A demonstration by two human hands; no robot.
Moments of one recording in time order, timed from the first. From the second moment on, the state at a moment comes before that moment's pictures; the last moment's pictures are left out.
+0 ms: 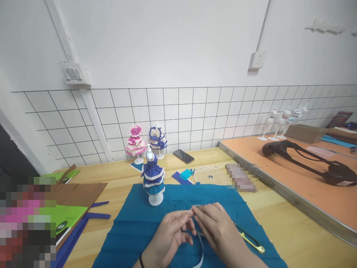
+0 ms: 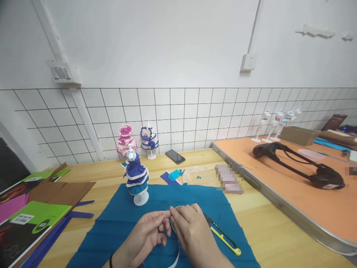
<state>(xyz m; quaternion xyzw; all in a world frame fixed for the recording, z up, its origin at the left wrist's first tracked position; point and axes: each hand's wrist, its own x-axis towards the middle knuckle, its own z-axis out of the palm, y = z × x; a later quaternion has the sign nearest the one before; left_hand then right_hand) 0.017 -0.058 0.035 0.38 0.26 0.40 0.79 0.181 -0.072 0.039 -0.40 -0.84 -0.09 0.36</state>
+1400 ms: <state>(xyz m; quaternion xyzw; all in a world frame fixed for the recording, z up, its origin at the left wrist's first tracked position) 0.016 -0.056 0.036 0.35 0.23 0.41 0.81 0.183 -0.070 0.046 -0.34 -0.86 -0.15 0.35</state>
